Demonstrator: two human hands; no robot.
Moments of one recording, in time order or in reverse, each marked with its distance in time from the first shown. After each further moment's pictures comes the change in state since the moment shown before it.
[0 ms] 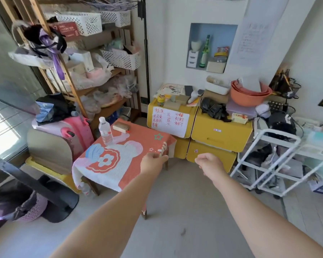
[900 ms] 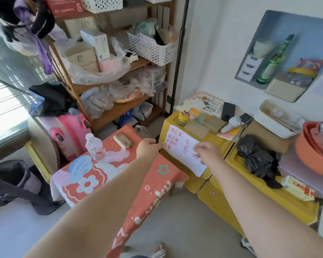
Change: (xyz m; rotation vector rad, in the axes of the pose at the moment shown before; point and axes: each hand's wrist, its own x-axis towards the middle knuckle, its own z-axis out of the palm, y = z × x) left_hand 0.357 0.127 0.046 -0.144 0.300 -0.164; right_hand 0.407 -0.149 0.050 -0.111 -0.296 -0.088
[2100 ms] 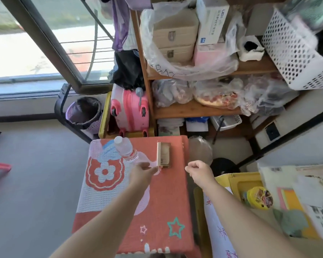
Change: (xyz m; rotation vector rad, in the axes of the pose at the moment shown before) left_hand 0.171 -0.030 -0.017 -0.375 0.624 -0.604; right_hand 0.272 -0.075 0.201 -0.455 -0.832 -0.110
